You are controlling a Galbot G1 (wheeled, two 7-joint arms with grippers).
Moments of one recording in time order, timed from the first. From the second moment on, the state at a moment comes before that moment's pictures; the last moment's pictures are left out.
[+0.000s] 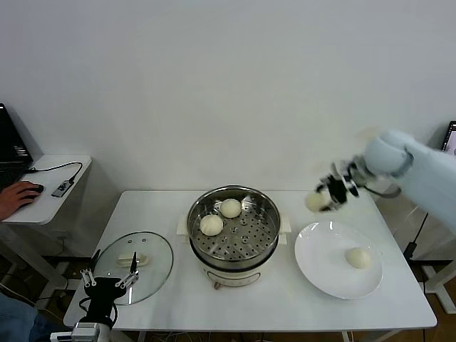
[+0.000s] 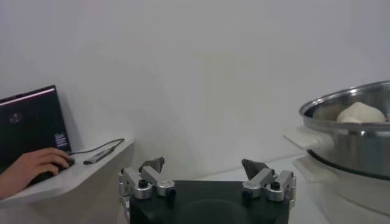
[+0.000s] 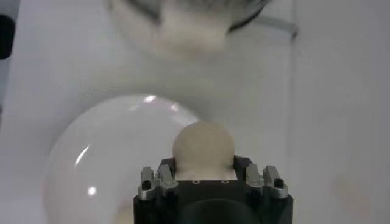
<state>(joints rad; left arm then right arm) 1.72 -1.22 -0.61 -2.12 -0.07 -0.01 -0.22 0.47 0.69 -1.01 1.46 0.14 -0.26 -1.10</state>
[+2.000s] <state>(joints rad) 1.71 -1.23 -0.65 -2.11 -0.08 -0.01 -0.23 0.58 0.99 -1.26 1.53 0.04 0.16 -1.09</state>
